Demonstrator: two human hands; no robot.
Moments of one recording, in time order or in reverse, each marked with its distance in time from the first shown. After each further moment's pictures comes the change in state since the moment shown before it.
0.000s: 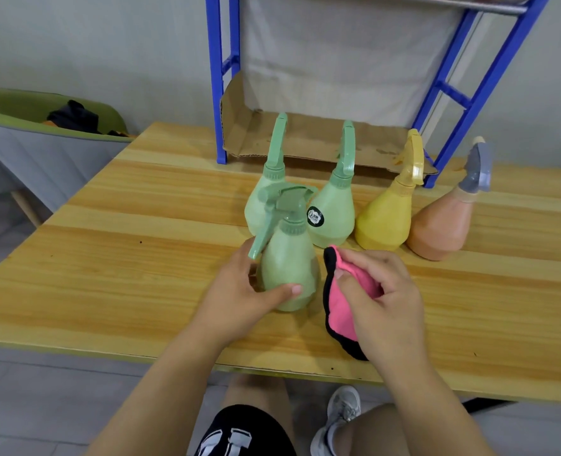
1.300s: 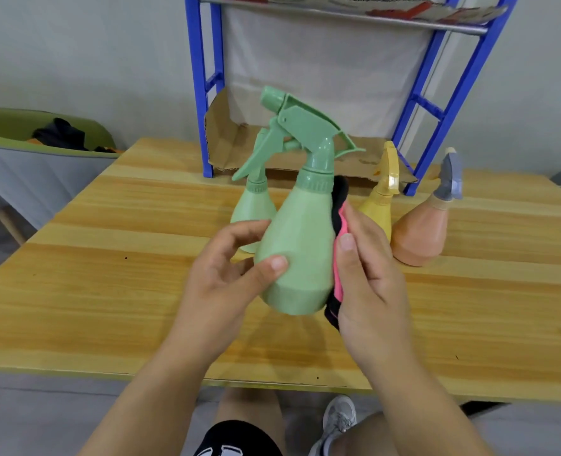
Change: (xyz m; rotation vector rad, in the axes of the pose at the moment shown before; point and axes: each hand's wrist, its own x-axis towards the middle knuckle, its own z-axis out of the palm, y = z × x) left_hand -0.013 0.059 0.001 -0.581 0.028 0.182; right_hand 0.008 -0.034 0.001 0.205 -0.037 -0.227
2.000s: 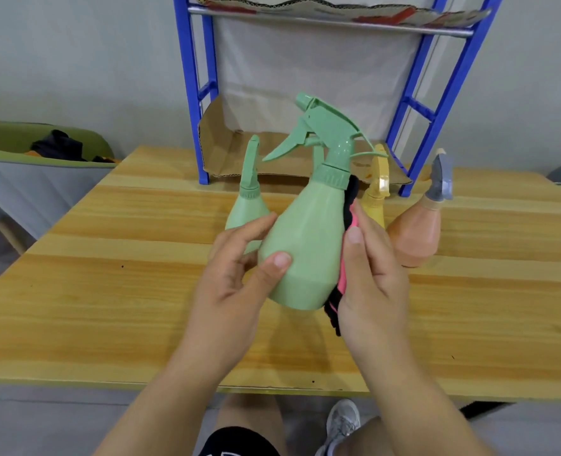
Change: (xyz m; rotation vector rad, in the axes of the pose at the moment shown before) left_hand -0.004 0.004 0.019 0.093 0.045 0.003; right_hand 0.004 -0.003 -0.004 0.094 0.104 0.053
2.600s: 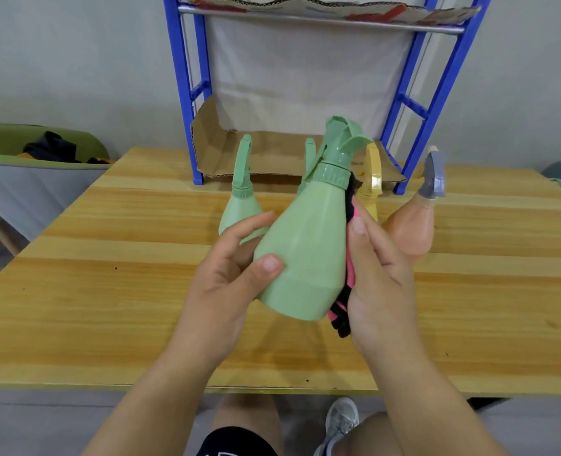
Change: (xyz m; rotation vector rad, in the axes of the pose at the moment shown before) left_hand 0.002 0.004 0.002 -0.162 -0.102 -0.043; right_hand 0.007 -0.007 -0.010 0.224 -0.038 0.147
